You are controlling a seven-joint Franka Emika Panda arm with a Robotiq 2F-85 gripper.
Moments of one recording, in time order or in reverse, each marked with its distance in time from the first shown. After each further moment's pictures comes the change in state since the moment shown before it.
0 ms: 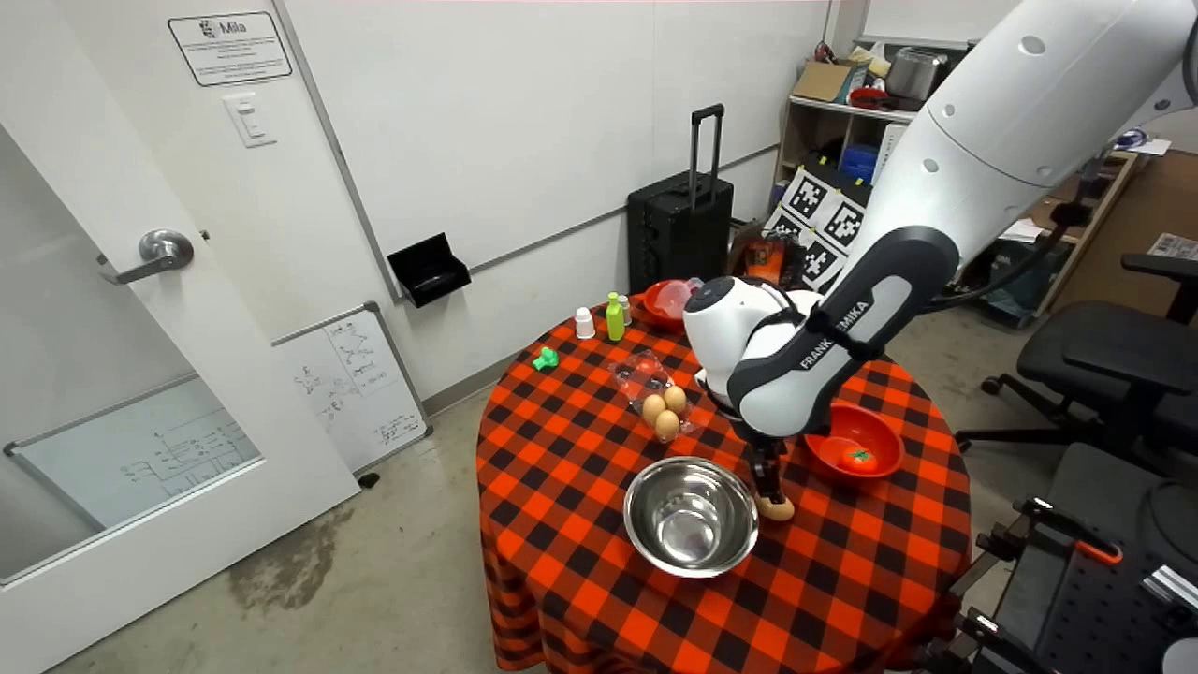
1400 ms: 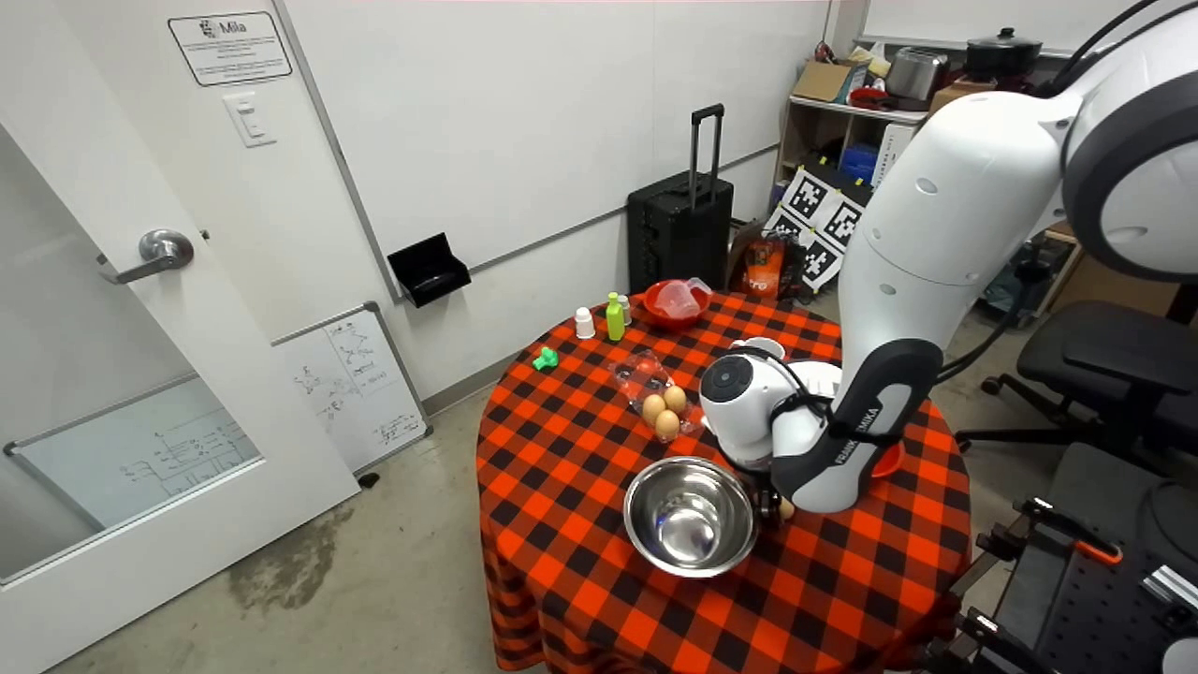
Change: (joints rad) arm 0.165 0.190 -0.168 -0.015 -0.235 0.320 0.231
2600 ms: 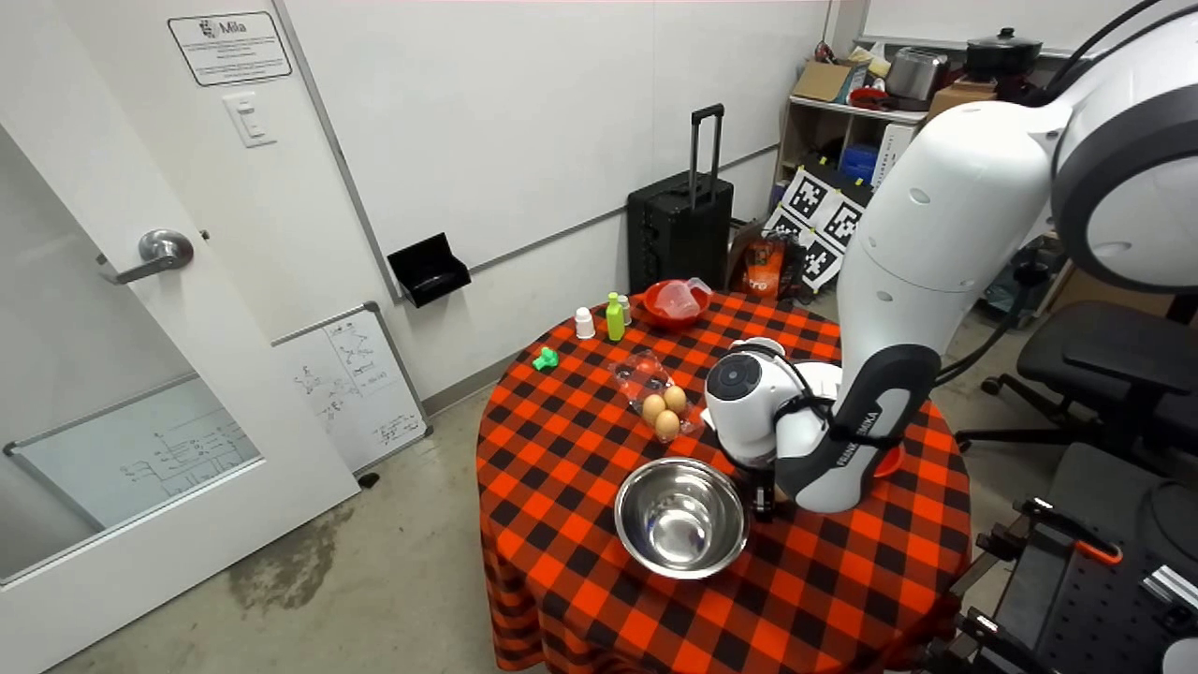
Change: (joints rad) arm 0.020 0.015 -0.035 0.000 0.002 0.088 0.022
